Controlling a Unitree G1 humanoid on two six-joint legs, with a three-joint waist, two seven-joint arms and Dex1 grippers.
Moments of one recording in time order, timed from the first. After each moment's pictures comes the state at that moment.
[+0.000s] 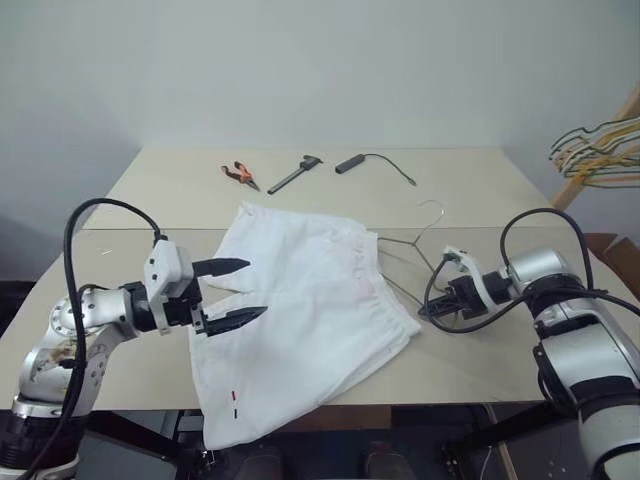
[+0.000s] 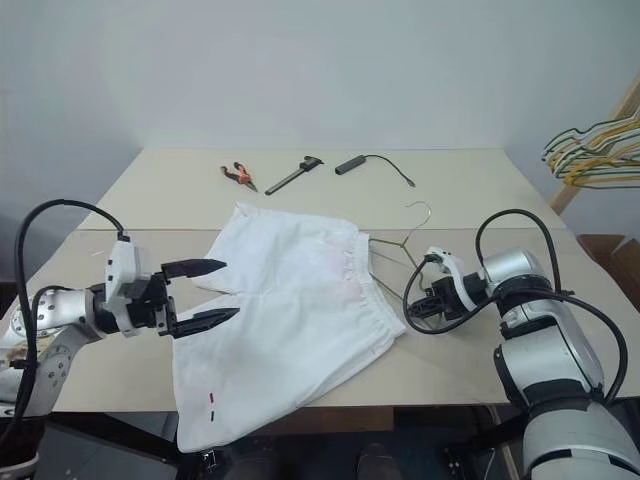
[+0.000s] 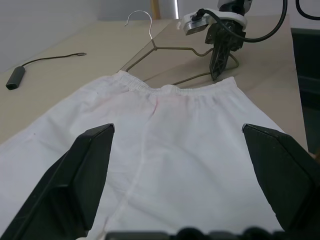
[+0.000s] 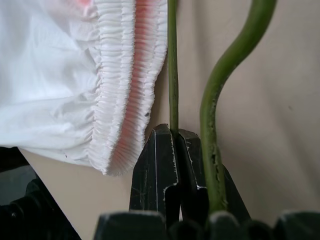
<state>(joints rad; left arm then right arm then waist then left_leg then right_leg) -0.12 0.78 0.18 -0.31 -0.55 0.35 -1.08 -0.97 -0.66 0.41 1.04 0.10 0.87 1.45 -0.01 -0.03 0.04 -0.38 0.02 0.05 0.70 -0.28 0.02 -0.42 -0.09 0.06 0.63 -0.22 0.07</state>
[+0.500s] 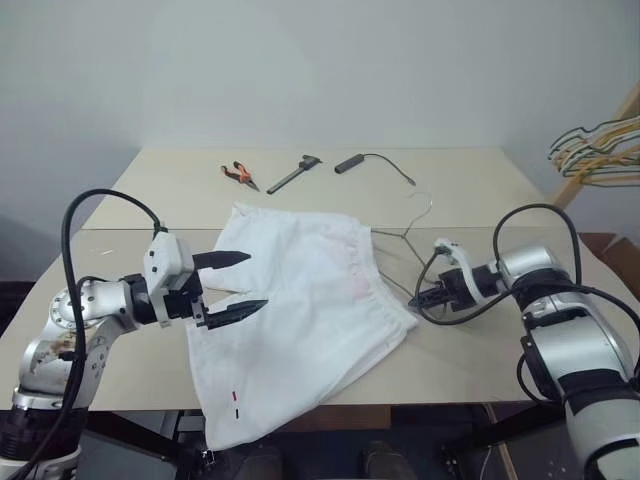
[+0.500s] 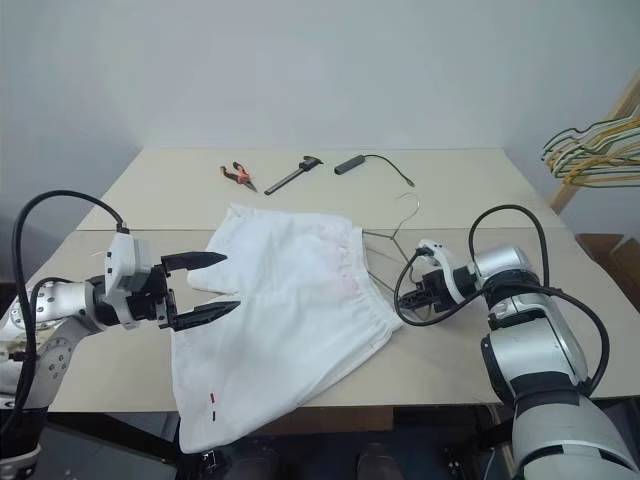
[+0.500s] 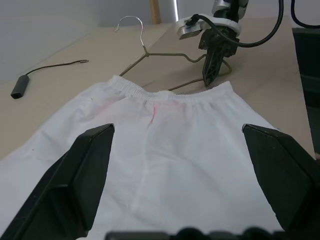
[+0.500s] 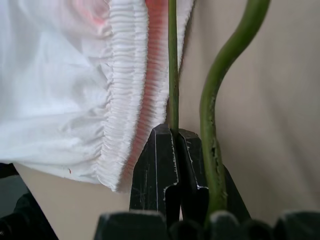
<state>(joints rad) -0.16 0.78 0.17 -0.29 -0.55 0.35 -1.09 -1.02 -0.59 0.29 1.10 0.06 0.79 1.37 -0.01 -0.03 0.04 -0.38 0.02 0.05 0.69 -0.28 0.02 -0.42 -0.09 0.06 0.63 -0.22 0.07</state>
